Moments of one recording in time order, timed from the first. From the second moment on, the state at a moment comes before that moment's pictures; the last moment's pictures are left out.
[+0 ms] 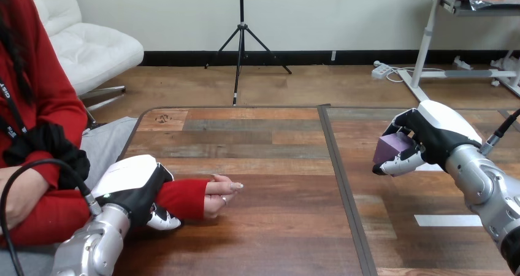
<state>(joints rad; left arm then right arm) -0.20 0.51 -0.31 0.29 0.69 0.14 -0.11 -0.68 -0.54 0.31 1.02 -0.51 -0.19 0.00</state>
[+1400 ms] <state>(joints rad) -0.12 0.53 -0.25 0.20 0.65 0.05 -0.10 -0.68 -0.54 0.30 1.02 -0.51 -0.19 0.00</state>
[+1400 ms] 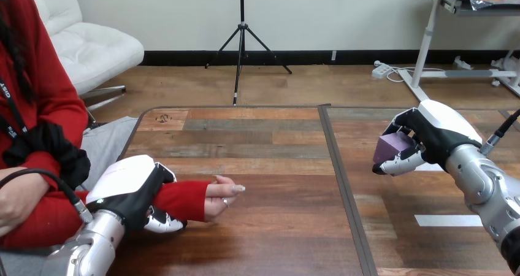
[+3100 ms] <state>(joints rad) -0.19 0.46 -0.23 0.16 0.63 0.05 -0.14 -0.68 -0.47 0.30 1.00 -0.51 -0.19 0.00</state>
